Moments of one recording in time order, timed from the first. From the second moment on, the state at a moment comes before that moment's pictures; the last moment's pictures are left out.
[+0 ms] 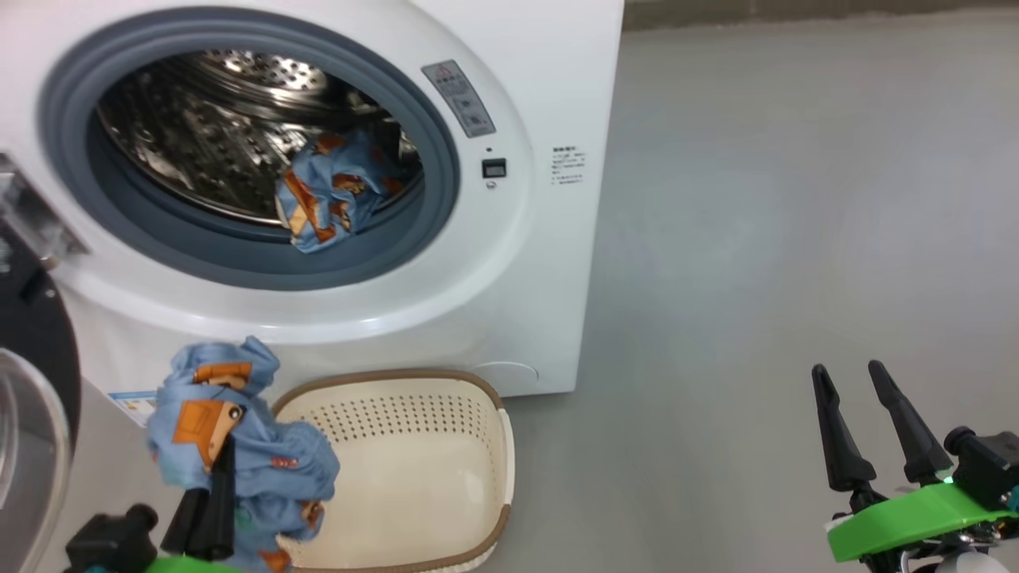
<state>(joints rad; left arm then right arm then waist) -0.11 0.21 -0.10 0.38 -0.43 -0.13 -0.25 -0.03 -0.20 0.06 0.19 0.43 0.13 -0.25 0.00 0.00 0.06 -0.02</state>
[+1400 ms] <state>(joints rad) -0.33 0.18 -0.05 0.26 -0.39 -0.13 -0.25 -0.15 -0.19 0.03 0.14 0.43 0.13 -0.25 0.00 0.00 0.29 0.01</state>
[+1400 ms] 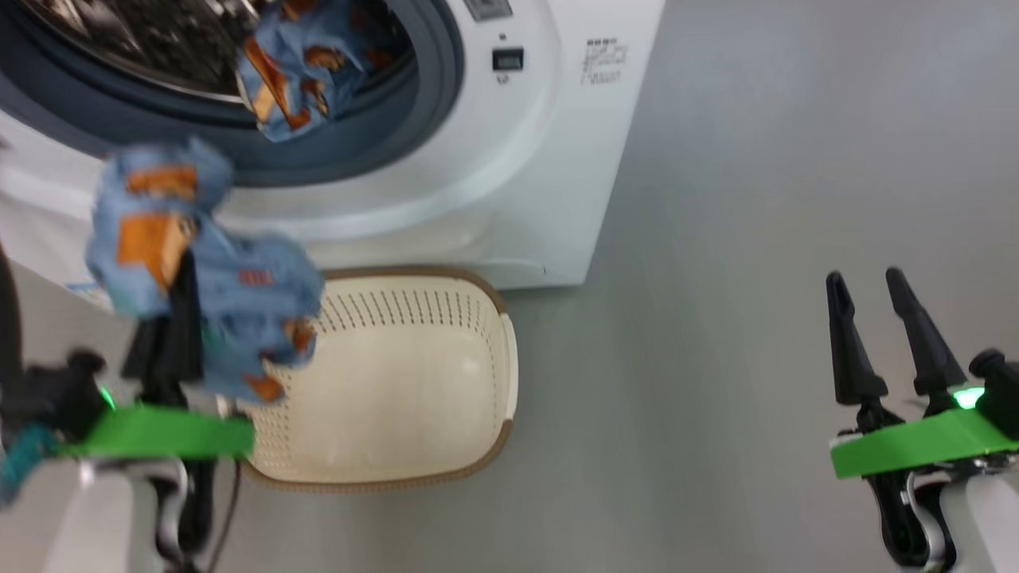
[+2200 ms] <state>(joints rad) -0.99 0.30 -0.13 0.76 -0.46 -0.13 -0.26 -0.32 -0.13 0.08 0.14 0.42 0.13 -0.25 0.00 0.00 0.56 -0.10</state>
